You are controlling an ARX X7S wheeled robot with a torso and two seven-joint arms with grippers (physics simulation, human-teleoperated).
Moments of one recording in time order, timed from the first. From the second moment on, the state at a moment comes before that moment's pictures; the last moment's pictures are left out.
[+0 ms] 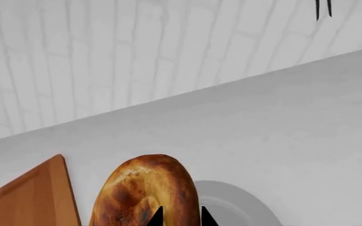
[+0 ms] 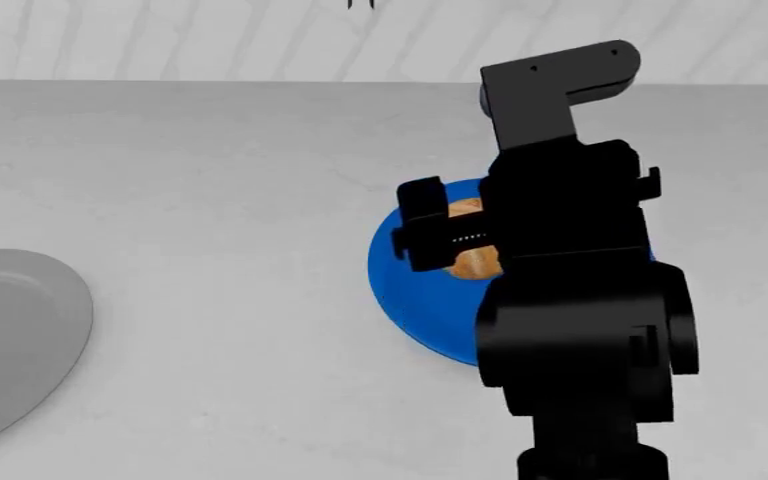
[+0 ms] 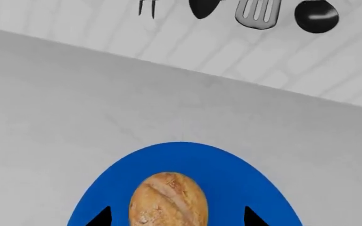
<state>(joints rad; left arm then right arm) -0.86 -0.82 0.23 0.42 -1.18 -1.22 -0.72 1.10 0.02 -0.11 0.26 -0.22 1.18 -0.33</state>
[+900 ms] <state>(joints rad) -0.84 -0.82 0.25 0.41 -1.16 -1.19 -0.71 1.15 0.04 -0.16 0.57 -0.08 1.01 -0.22</state>
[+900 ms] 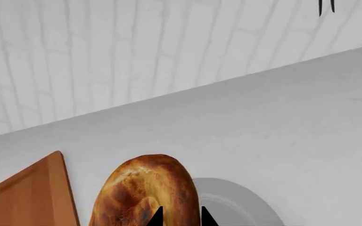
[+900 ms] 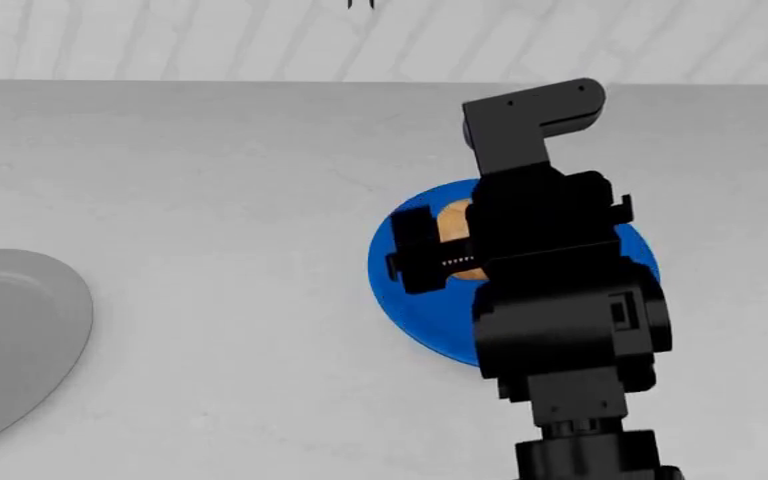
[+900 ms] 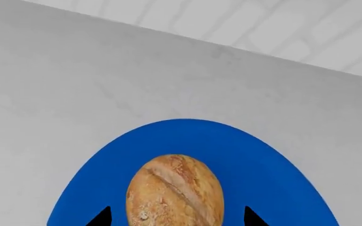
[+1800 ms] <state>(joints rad) -0.83 -0.83 0.26 0.41 -1.15 -1.16 -0.71 1.25 0.03 -0.22 0.87 0.01 0.84 -0.17</state>
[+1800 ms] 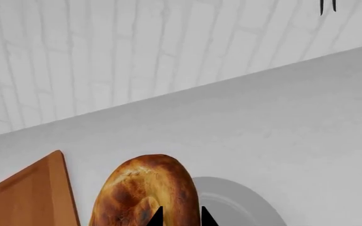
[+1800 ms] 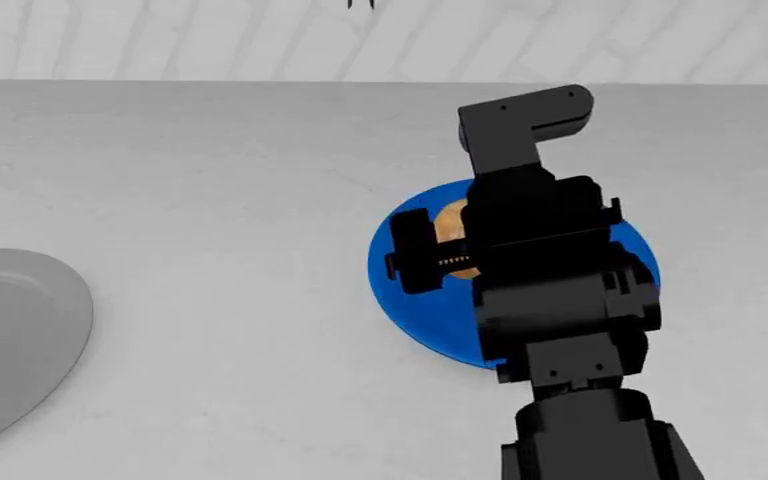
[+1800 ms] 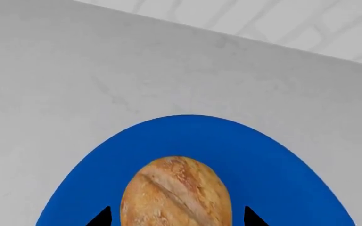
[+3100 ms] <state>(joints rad) -0.82 -0.84 0.29 0.39 -1.13 -1.13 -0.69 1.39 0.01 -0.26 1.30 0.09 0.60 -0.16</state>
